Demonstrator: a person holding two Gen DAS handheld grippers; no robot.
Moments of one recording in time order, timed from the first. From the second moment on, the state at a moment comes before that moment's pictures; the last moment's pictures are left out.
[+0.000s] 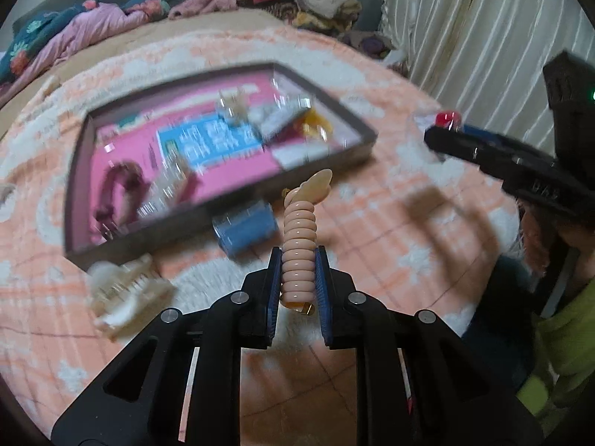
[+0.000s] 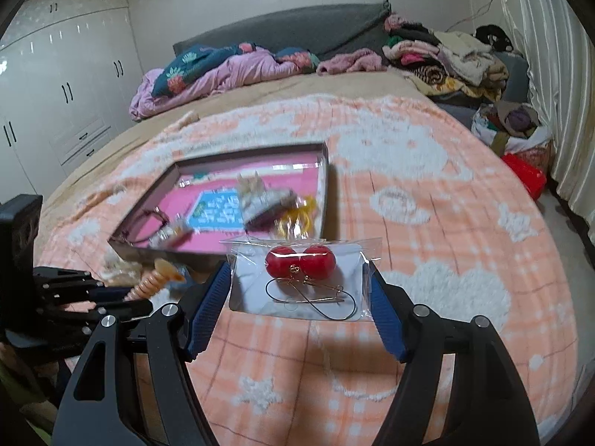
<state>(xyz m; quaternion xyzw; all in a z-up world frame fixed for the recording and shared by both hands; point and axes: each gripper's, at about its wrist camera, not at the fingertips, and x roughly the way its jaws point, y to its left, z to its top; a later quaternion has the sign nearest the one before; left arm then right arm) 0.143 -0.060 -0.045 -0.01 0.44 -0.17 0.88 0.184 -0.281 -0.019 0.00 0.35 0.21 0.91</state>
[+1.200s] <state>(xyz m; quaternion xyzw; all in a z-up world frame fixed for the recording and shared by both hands) 0.205 0.034 0.013 -0.09 0.37 -0.06 0.92 0.229 -0.216 0.021 -0.03 0.31 0.24 0.92</state>
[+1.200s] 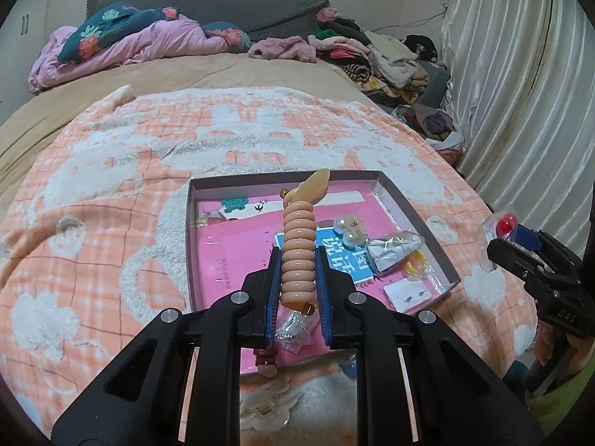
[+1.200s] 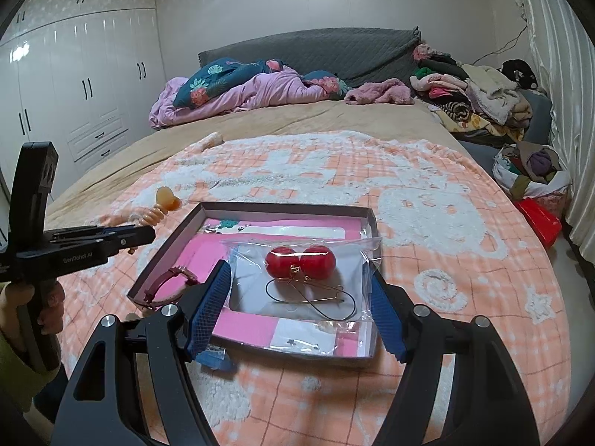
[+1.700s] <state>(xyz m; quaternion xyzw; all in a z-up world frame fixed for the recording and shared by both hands) 0.230 0.026 0.000 -0.09 0.39 -0.07 0.91 0.249 -0.215 -0.003 -0.04 0.33 0.20 0.92</state>
